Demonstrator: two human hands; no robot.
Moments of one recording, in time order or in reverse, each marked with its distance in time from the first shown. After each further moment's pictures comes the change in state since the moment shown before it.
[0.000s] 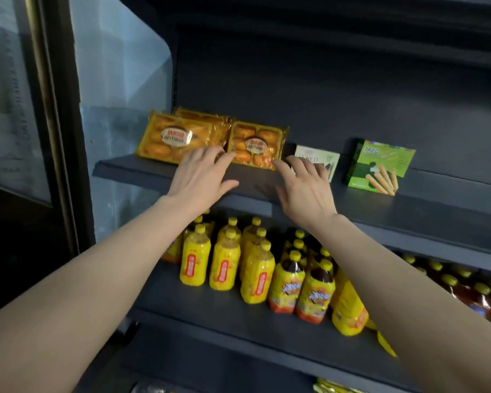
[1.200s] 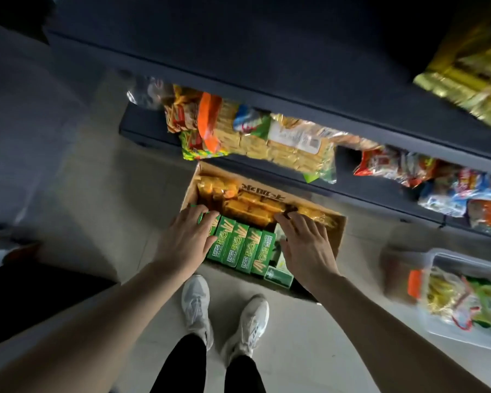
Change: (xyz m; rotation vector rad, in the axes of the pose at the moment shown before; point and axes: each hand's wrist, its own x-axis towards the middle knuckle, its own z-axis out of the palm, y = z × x) left_hand -0.691 0.176 0.373 -0.324 -0.987 -0.128; right_hand -0.739 -0.211 0.284 0.515 -1.016 0.223
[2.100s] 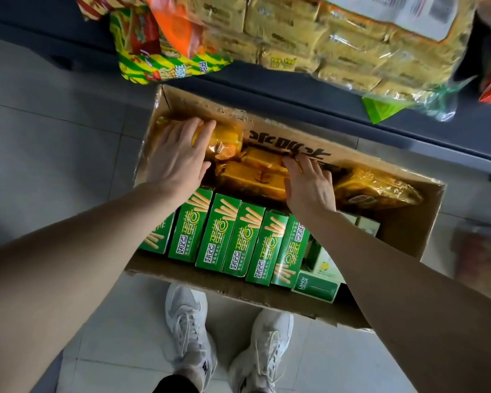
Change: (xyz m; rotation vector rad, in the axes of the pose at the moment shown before) left_hand 0.157 -0.108 0.248 0.148 -0.043 0.034; right_hand 0.135 0.071 0.268 -0.006 -0.117 0.259
